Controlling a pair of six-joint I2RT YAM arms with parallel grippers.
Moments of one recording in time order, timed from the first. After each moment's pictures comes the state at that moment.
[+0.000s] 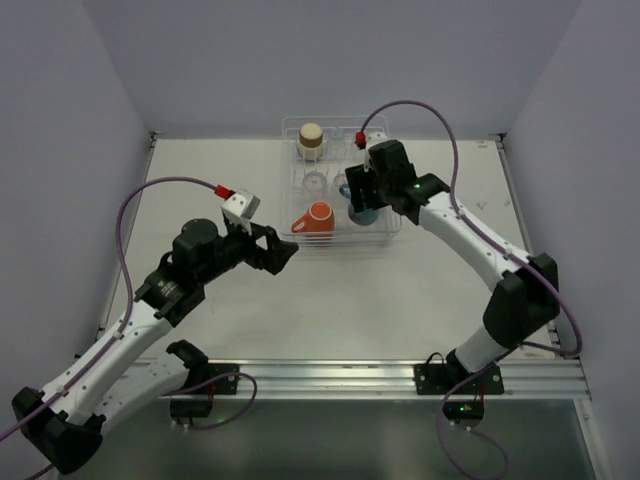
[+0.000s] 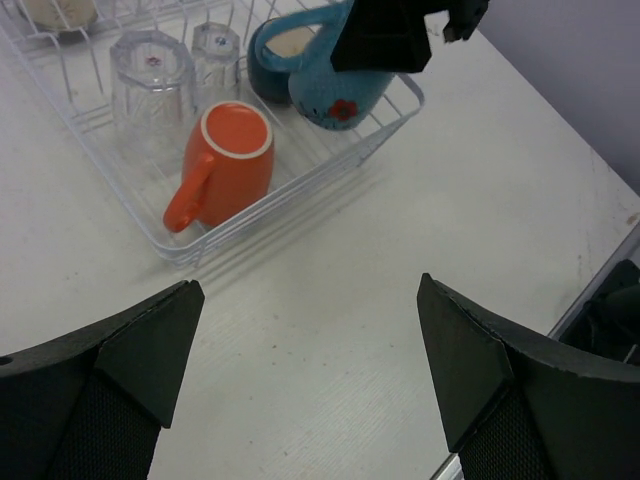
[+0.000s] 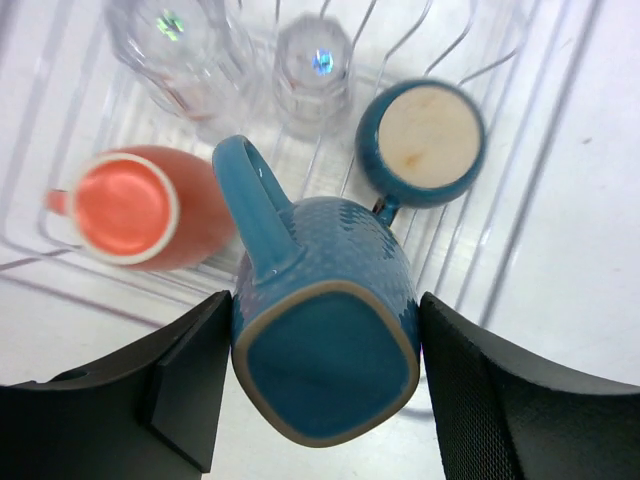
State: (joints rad) left arm -0.59 0.76 0.74 -0.23 0.14 -0.24; right arm 0.54 1.67 1.44 -0.56 0.15 0.12
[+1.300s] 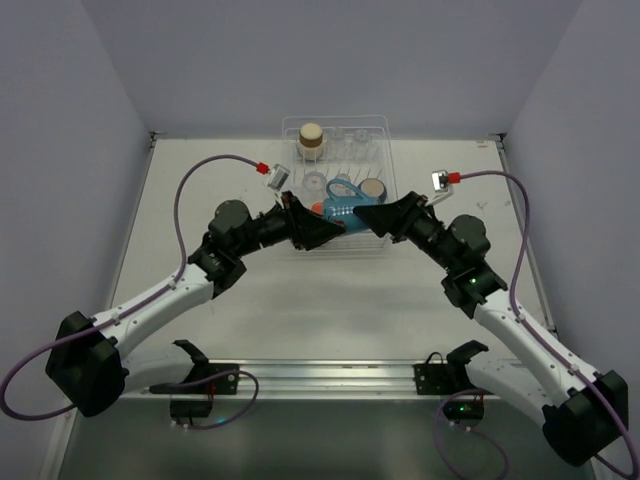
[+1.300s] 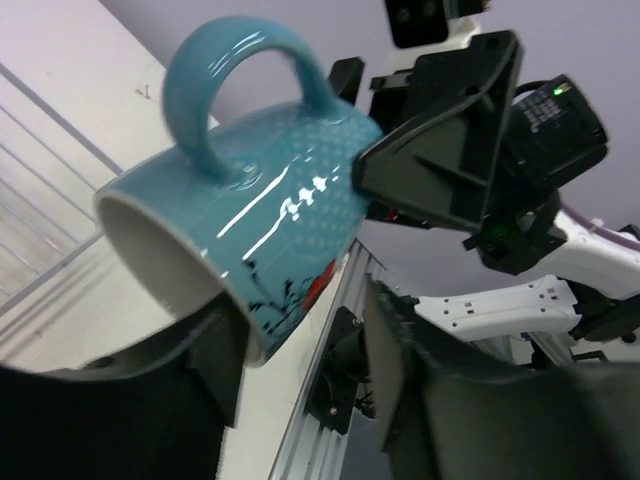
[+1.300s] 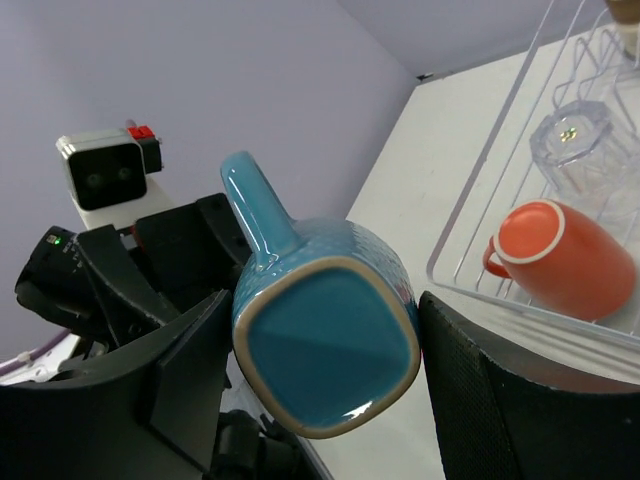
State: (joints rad) left arm -0.66 1.17 0.79 0.45 0.51 -0.78; right arm 0.48 0.89 0.68 0.29 -0.28 0.90
